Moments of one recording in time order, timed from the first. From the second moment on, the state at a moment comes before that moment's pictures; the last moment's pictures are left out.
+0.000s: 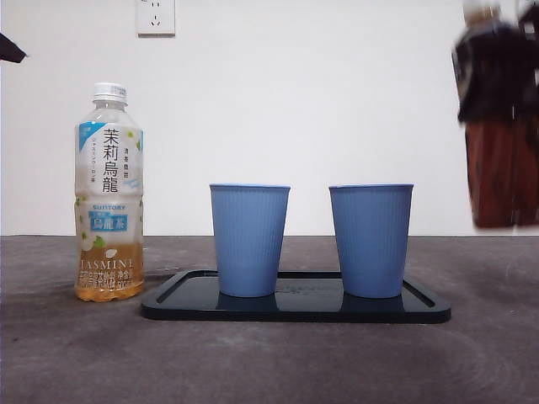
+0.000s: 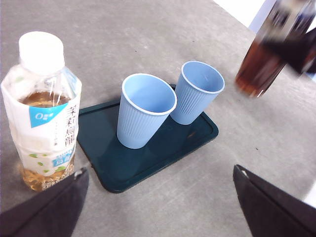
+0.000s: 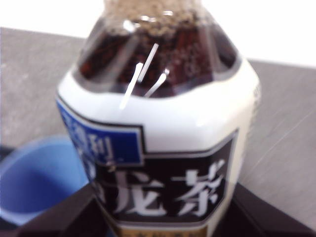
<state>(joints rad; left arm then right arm) -0.26 0.65 0.73 -0.55 0.50 -0.06 0.37 0.92 0.46 0.19 0.15 0.08</state>
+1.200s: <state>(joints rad) -0.26 0.65 0.73 -0.54 0.50 -0.06 0.25 1.37 0.35 0.81 0.05 0.11</state>
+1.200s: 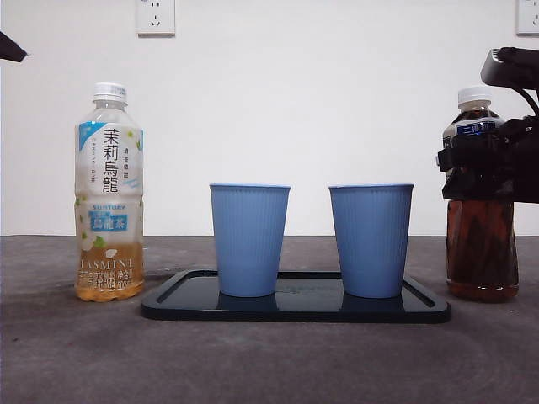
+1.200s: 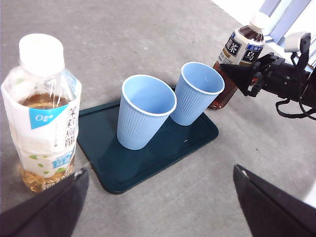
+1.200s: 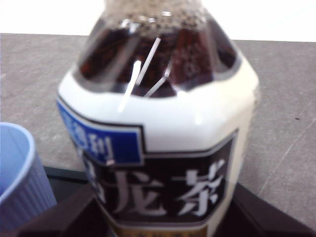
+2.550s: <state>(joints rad) -0.26 0.65 0.71 -0.55 0.44 -0.07 0.32 0.69 0.52 -0.19 -0.01 0.20</state>
